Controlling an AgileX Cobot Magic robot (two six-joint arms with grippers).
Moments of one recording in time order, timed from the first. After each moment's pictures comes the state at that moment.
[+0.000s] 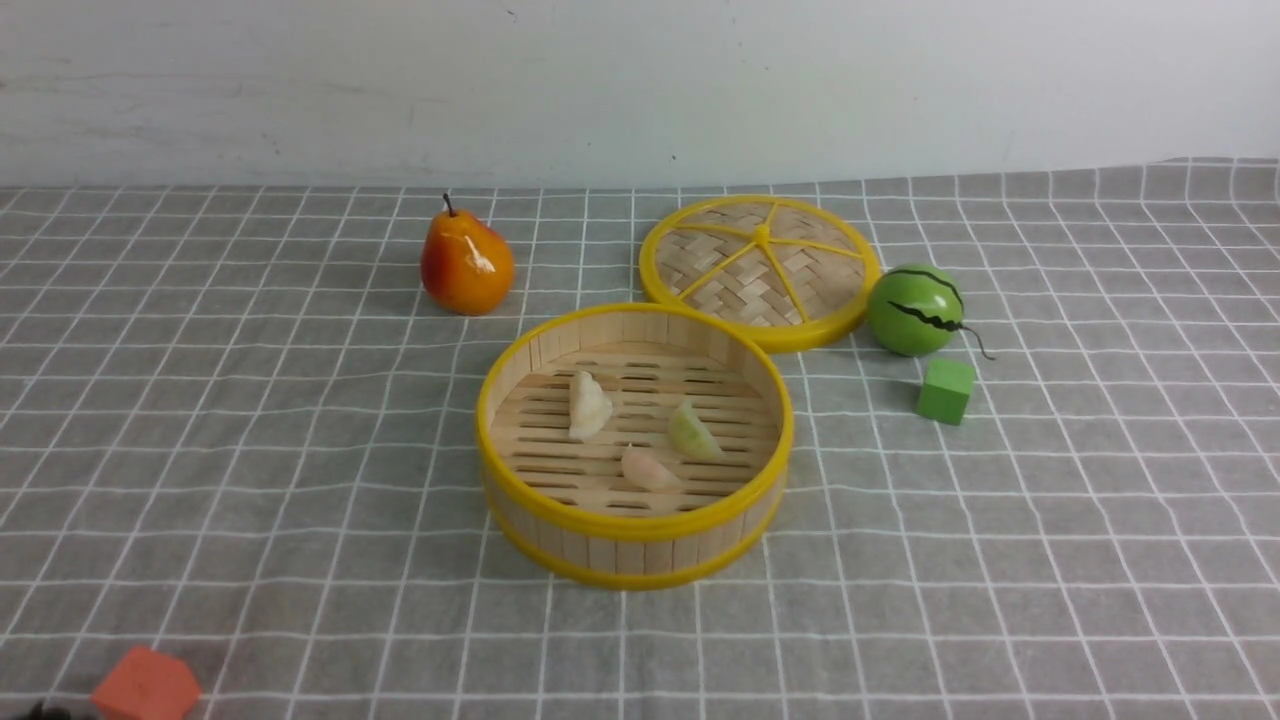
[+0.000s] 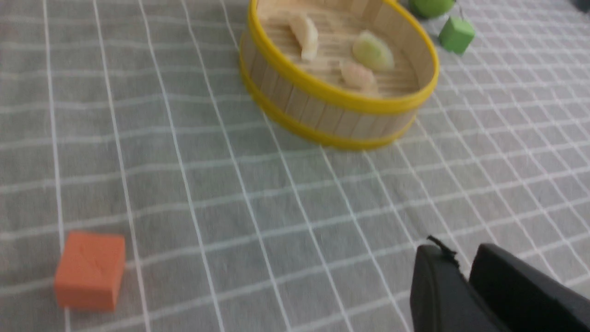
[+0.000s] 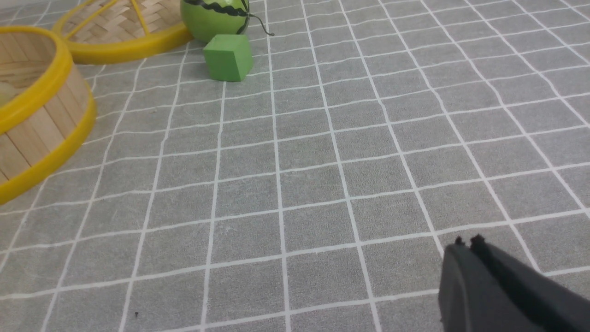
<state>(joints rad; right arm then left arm) -0.05 -0.01 0.02 -0.01 0.38 0.20 -0.44 0.22 -0.43 -0.08 0.61 -0.21</state>
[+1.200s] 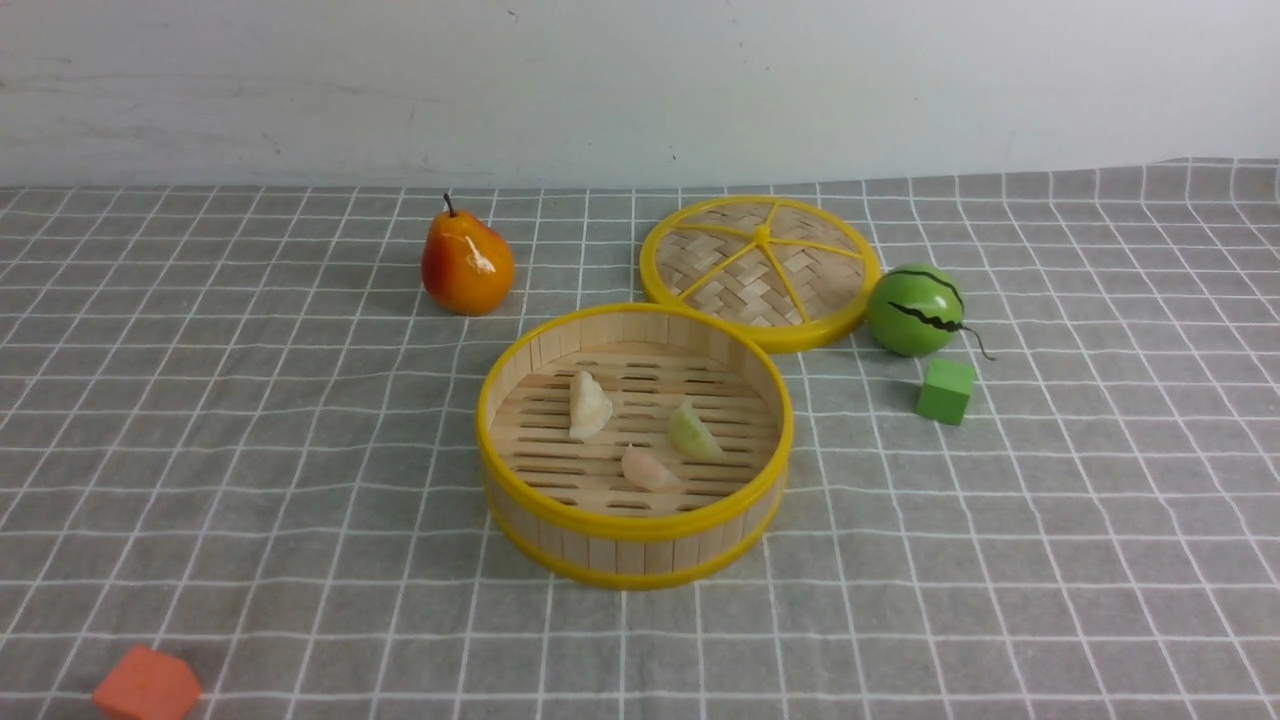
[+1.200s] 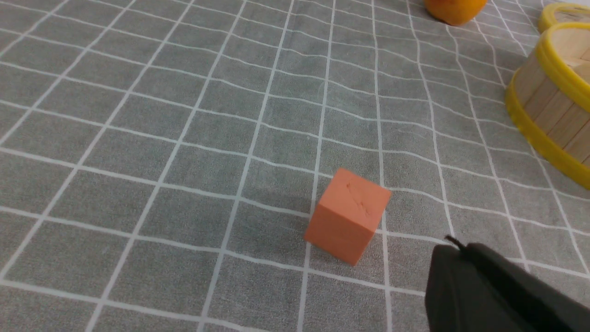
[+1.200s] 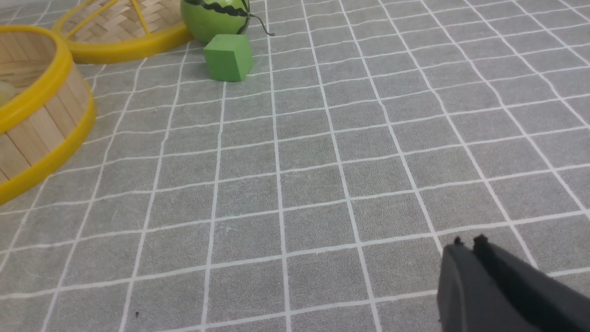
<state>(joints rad) -0.05 -0.01 0.02 -0.01 0.39 0.20 0.00 -0.01 0.03 0.01 0.38 -0.27</state>
